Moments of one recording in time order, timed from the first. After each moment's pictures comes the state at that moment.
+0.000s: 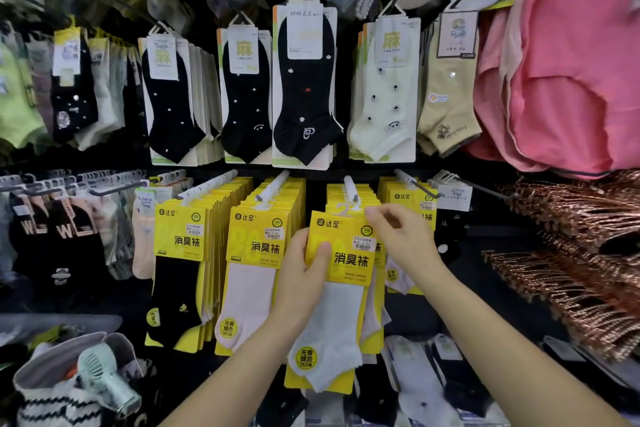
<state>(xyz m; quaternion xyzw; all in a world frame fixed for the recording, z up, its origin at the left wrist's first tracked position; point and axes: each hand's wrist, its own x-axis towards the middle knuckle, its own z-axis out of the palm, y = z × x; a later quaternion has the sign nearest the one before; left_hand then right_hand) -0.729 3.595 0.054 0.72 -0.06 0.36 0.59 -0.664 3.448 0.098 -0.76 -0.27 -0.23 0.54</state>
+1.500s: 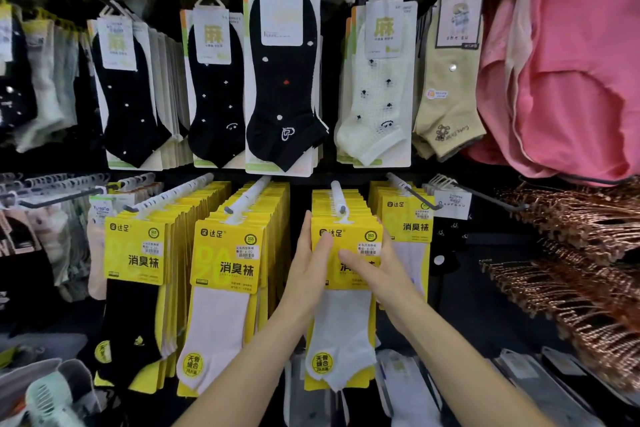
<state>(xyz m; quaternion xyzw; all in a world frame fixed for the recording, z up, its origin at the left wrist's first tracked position) -0.651 3.586 0.051 0.67 -0.06 0.22 0.70 -0.625 3.463 0.059 -0.66 -0.25 -0.02 0.70</state>
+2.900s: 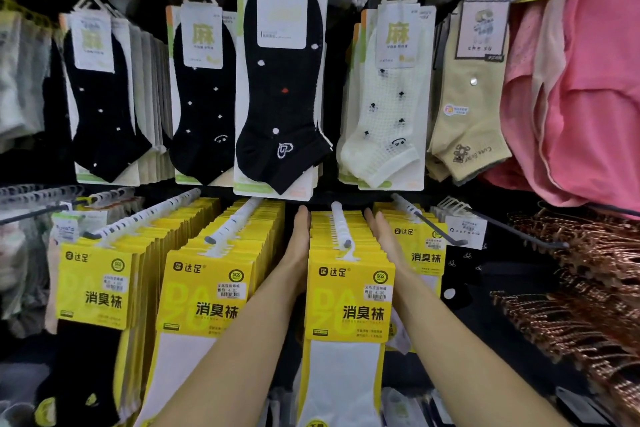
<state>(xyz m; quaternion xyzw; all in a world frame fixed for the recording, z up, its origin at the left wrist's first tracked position) -0.556 3.611 0.109 0.56 -0.01 0.08 0.83 -0.522 3.487 0.101 -0.66 -0.16 0.06 0.73</state>
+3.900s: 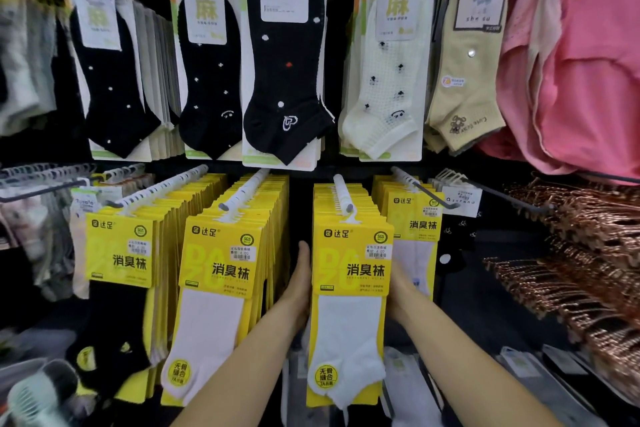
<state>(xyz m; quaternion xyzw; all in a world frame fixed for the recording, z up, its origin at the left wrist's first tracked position) -0.585 3.619 0.003 0.57 0.00 0.01 0.82 -0.558 3.470 0.026 -0.62 -0.04 0.13 0.77</state>
